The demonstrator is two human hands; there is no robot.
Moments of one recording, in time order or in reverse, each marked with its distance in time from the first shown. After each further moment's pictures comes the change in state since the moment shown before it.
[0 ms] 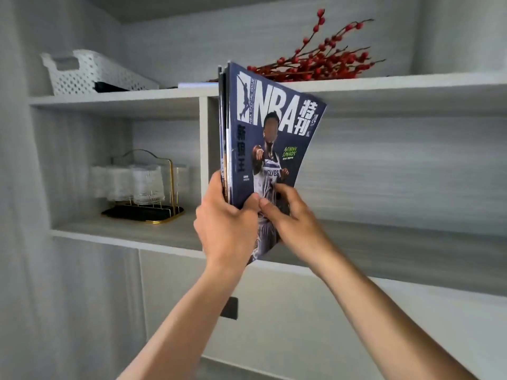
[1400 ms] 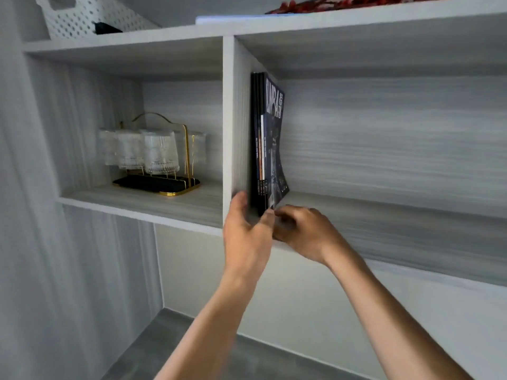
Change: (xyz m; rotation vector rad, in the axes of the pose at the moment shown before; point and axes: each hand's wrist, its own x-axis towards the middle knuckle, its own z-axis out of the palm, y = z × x) left_hand 0.001 -0.112 0.027 -0.193 -0.195 -0.293; right_hand 0.031 0.067 0.043 -0.504 -0.225 -0.063
